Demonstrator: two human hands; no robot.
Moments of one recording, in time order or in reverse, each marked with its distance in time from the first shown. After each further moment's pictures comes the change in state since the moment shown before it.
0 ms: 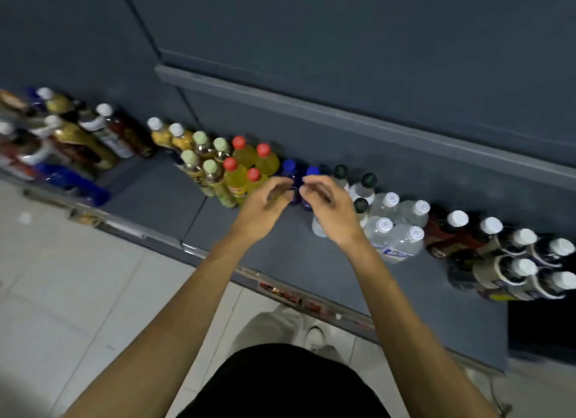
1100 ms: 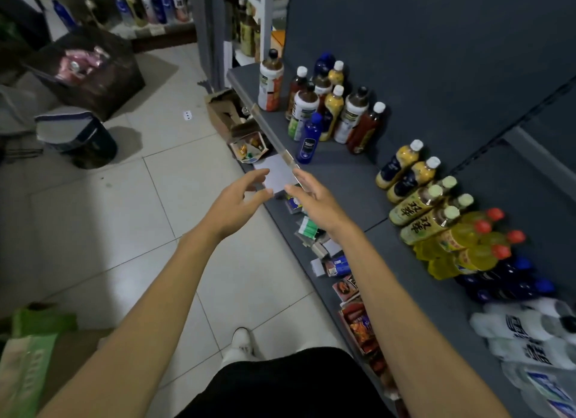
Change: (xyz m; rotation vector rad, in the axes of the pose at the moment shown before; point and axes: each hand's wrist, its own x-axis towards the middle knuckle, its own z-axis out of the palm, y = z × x) left_hand -0.296 -0.200 -0.392 -0.068 0.546 -0.302; right_hand -0.105 -0.087 0.483 -0.354 -0.840 -0.014
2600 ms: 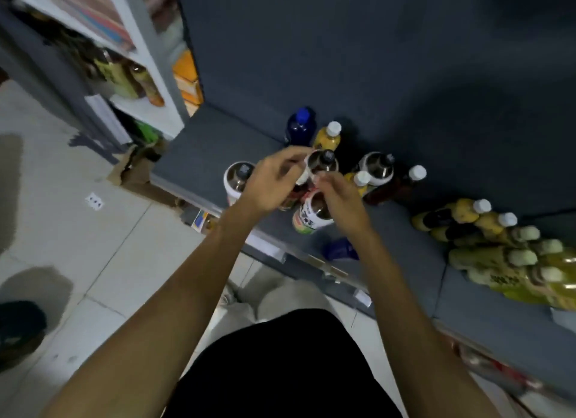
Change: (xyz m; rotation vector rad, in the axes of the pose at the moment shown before) left_hand 0.579 0.014 -0.080 -0.075 -0.580 0.319; right_hand 0.440 -0.107 -0.080 0.226 0.782 0.277
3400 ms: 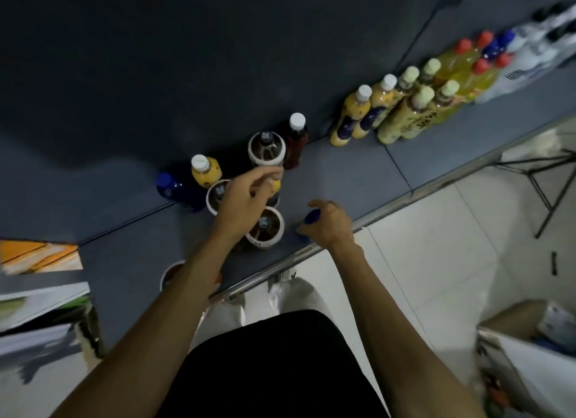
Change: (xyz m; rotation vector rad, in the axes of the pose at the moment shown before) left_hand 0.088 0.013 0.080 0.117 -0.734 0.194; right_hand -0.025 0.078 -0.019 -0.168 0.383 0.723
